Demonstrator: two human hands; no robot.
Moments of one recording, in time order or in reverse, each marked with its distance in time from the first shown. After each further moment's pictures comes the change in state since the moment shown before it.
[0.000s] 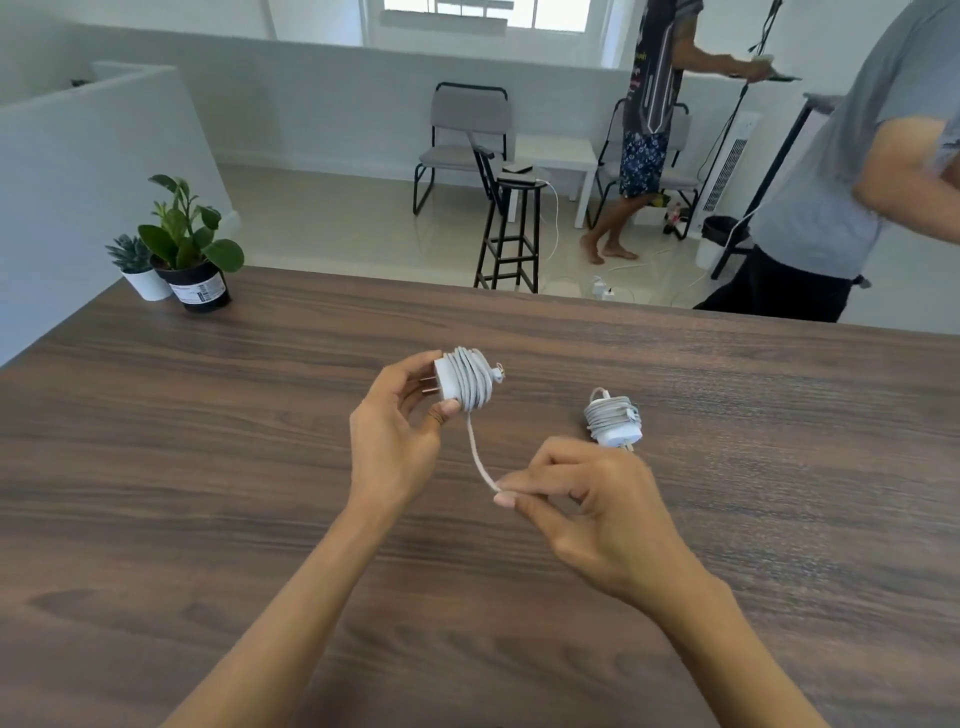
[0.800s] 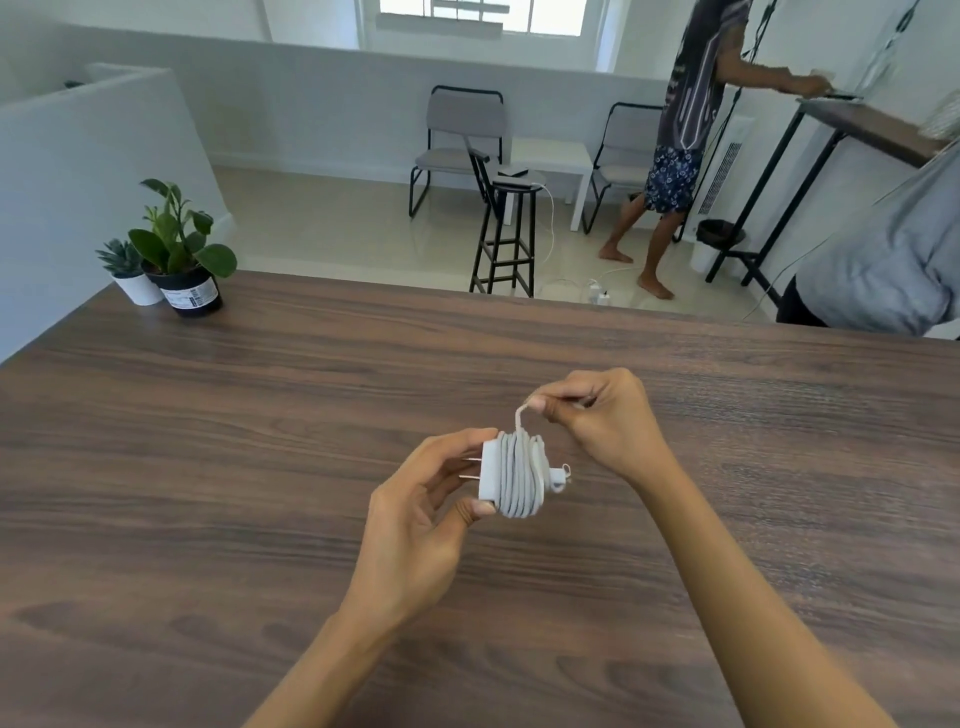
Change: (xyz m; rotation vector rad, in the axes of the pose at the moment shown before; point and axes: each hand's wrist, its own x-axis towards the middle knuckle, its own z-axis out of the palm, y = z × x) left_hand -0.061 0.022 0.002 -0.315 -0.270 -0.026; right_hand 0.060 0.070 -0.004 0.256 0.058 0.303
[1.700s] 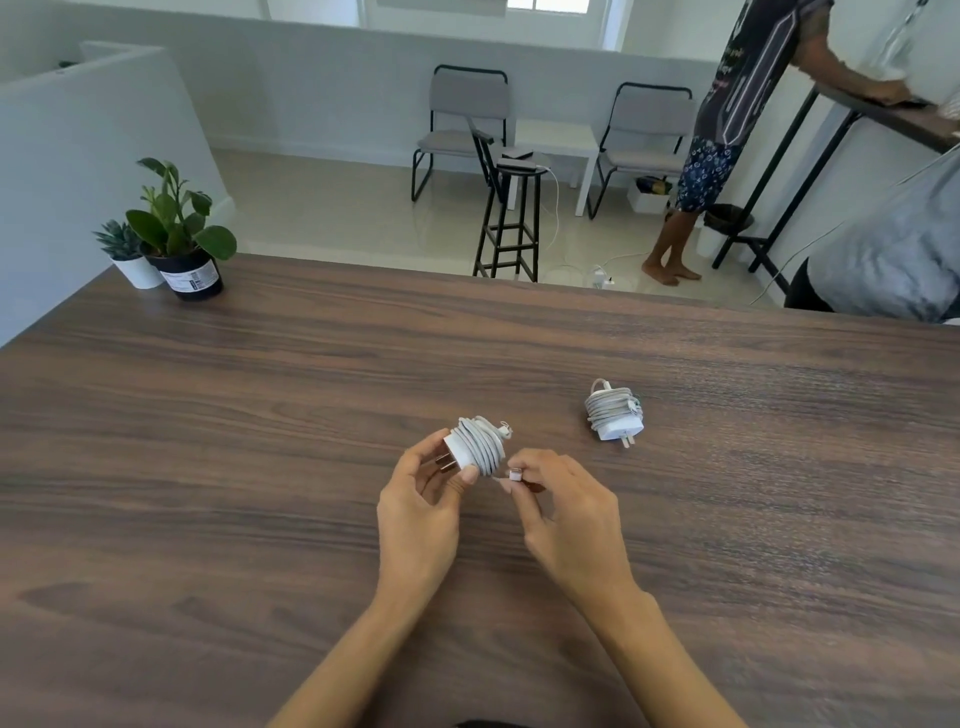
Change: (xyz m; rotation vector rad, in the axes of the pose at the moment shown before) left_hand -0.003 -0.060 0.000 0.115 0.351 -0.233; right_hand -0.082 0.024 0.071 -0.260 0.289 -0.300
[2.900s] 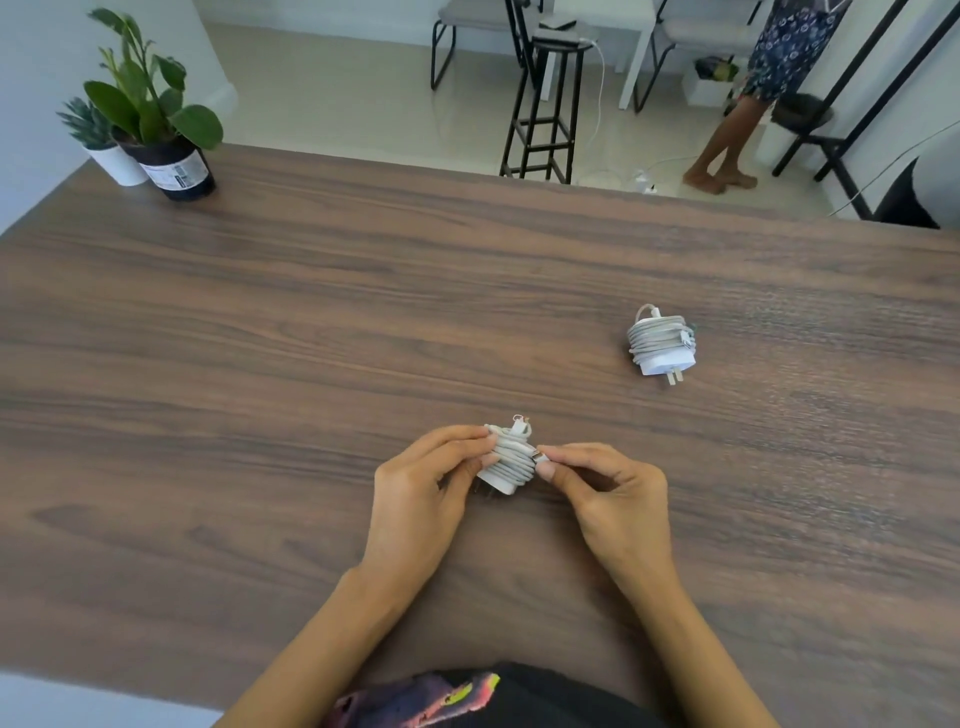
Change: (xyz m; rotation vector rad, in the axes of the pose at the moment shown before) left_hand -0.015 -0.018 -0.028 0.524 -0.111 0.433; right_hand -0.034 0.021 0.006 0.493 -0.116 0.618
